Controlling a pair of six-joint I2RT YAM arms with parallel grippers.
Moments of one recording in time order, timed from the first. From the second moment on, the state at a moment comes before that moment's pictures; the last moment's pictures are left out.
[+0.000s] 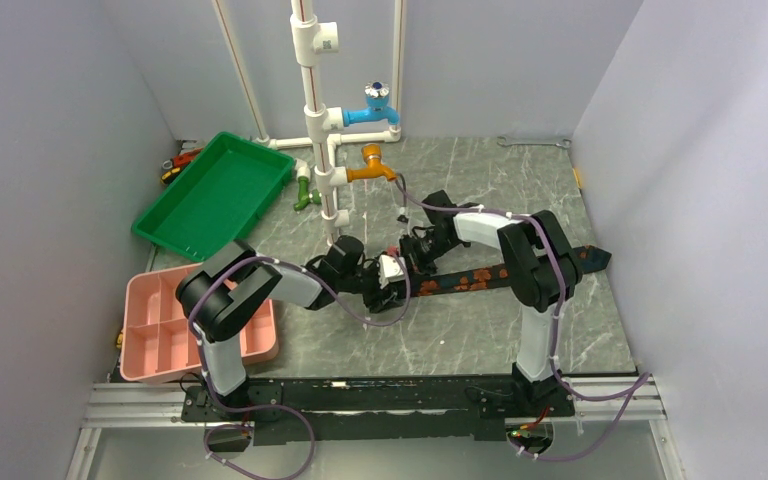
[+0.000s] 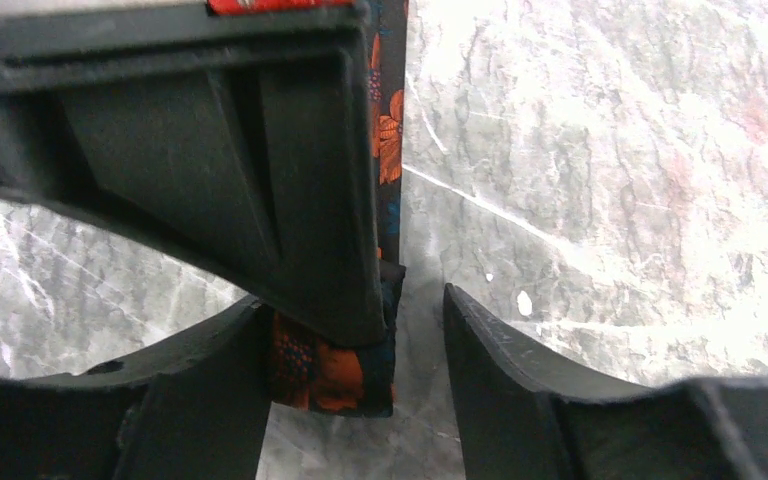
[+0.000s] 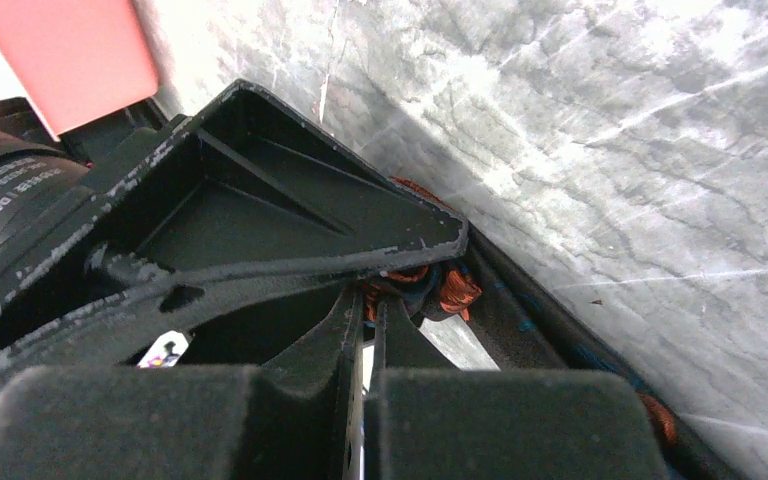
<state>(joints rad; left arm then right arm) -0.75 1.84 0.74 0.52 0.59 0.35 0.44 1.97 1.19 -0.57 -0.79 0.21</state>
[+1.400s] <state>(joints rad) -0.76 1.85 0.84 0.36 0.58 0.33 0.33 1.98 1.08 -0.48 -0.91 0.16</state>
